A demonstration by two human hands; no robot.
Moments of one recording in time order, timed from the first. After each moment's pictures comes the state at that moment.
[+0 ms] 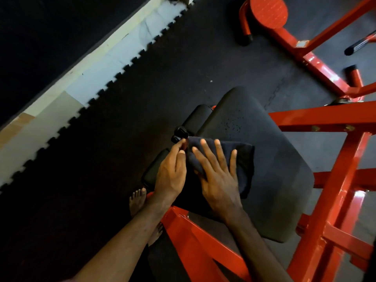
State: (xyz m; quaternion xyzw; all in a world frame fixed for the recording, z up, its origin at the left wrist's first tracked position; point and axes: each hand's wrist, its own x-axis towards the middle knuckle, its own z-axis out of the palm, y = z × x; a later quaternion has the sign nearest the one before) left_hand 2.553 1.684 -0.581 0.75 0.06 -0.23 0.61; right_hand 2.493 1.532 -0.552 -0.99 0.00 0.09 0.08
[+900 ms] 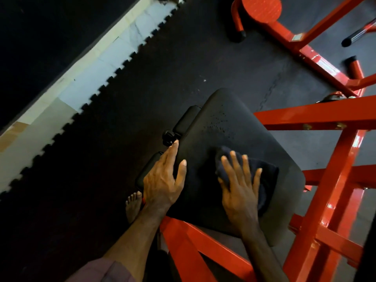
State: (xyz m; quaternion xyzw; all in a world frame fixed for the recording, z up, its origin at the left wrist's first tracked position) left_hand 2.541 1.658 -0.583 0.92 -0.07 -0.12 0.36; right_hand 2.448 1.449 -0.553 -0.98 0.14 0.06 0.11
